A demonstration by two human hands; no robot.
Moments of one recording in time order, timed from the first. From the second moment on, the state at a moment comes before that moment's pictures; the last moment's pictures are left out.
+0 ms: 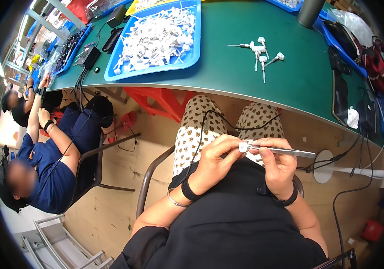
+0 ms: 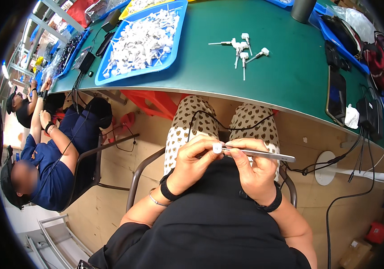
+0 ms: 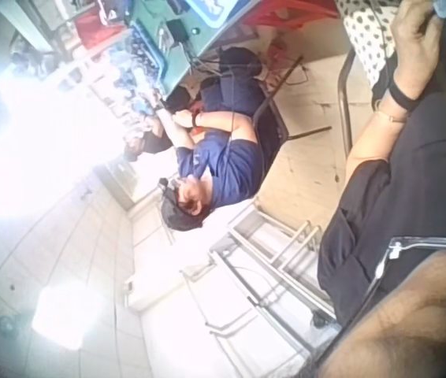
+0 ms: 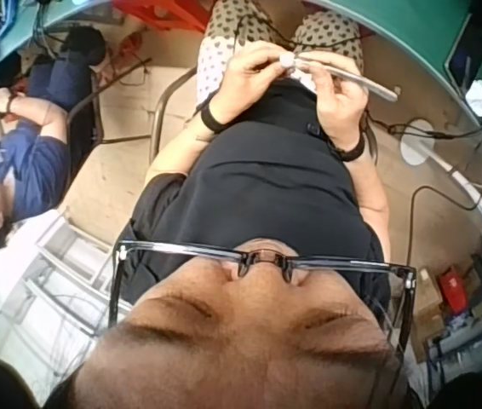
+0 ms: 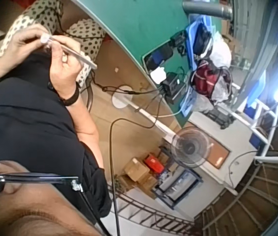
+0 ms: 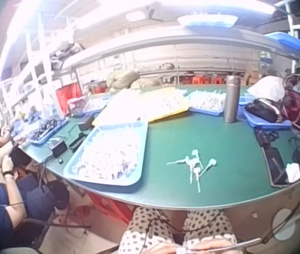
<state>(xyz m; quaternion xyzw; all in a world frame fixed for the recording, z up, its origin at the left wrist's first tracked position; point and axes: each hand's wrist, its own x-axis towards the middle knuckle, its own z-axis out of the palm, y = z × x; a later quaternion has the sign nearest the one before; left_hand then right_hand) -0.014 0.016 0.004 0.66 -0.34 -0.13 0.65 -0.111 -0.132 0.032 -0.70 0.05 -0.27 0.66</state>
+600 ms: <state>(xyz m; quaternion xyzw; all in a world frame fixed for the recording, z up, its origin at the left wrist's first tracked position) -0.015 0.014 -0.009 0.72 -0.38 -0.03 0.58 -0.110 -0.129 0.027 -0.73 0.10 -0.23 0.63</state>
